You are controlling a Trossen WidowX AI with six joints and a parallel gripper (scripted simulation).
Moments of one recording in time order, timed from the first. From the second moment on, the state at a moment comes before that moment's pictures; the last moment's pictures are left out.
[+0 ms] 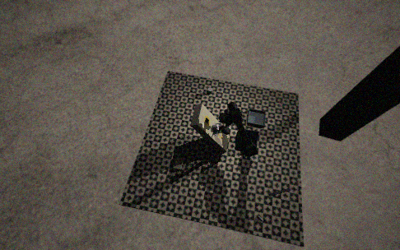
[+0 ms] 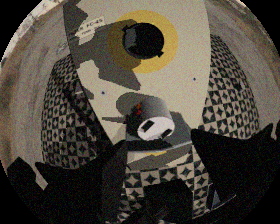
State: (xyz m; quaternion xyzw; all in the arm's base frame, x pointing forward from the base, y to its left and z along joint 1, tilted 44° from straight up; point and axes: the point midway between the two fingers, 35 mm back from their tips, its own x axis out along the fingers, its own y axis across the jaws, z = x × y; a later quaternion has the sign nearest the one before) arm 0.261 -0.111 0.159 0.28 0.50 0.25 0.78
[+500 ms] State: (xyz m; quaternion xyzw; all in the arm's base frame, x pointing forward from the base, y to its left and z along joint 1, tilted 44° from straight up) arm 0.268 -0.095 0.143 0.27 0.51 0.25 0.78
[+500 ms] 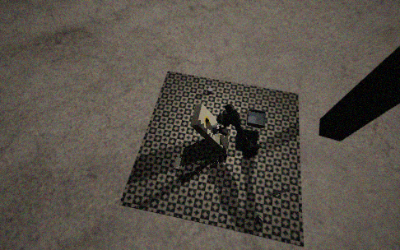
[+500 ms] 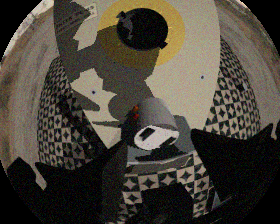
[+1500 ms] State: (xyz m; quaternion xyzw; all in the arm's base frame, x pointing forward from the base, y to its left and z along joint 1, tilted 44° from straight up) arm 0.275 -0.082 0.132 0.27 0.51 0.25 0.78
